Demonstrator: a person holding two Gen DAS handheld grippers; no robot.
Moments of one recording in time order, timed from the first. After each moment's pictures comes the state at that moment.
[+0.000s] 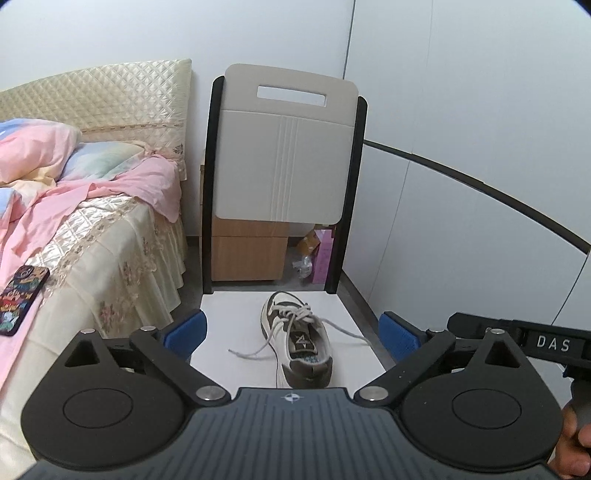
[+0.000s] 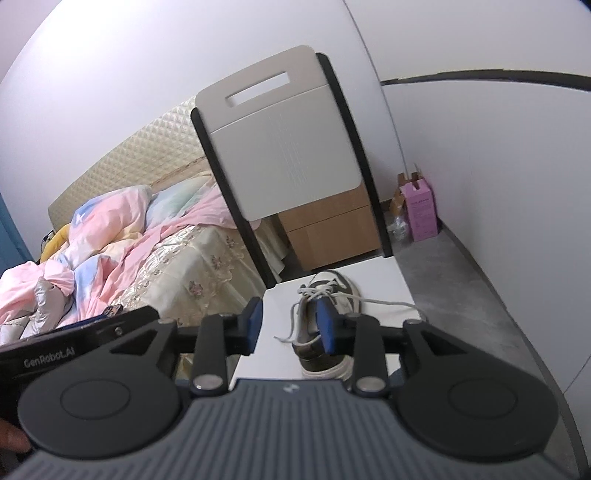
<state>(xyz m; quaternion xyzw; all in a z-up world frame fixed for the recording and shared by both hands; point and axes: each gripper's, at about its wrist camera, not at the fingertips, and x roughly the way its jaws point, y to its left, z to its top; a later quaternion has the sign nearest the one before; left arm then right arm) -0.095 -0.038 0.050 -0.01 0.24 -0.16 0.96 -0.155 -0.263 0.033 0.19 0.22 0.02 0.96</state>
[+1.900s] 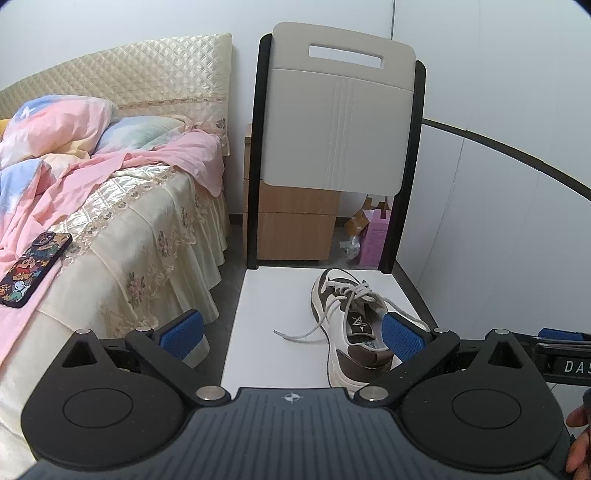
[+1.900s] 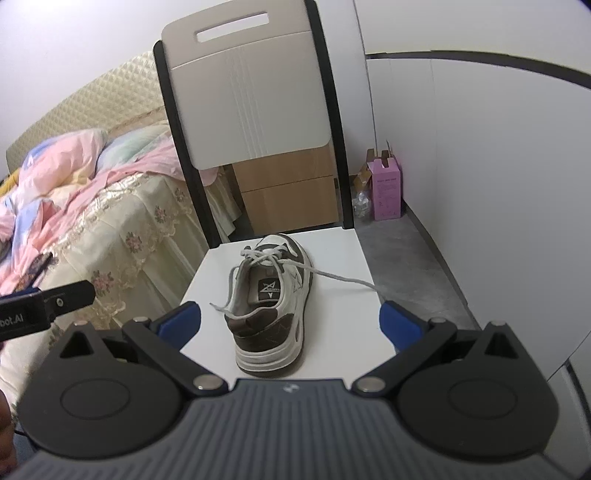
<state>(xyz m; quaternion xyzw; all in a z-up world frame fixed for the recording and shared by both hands) -0.051 -0.024 0.001 -0.01 0.28 -0.08 0.96 -0.097 -0.256 -0.024 0.11 0.29 -0.02 0.95</state>
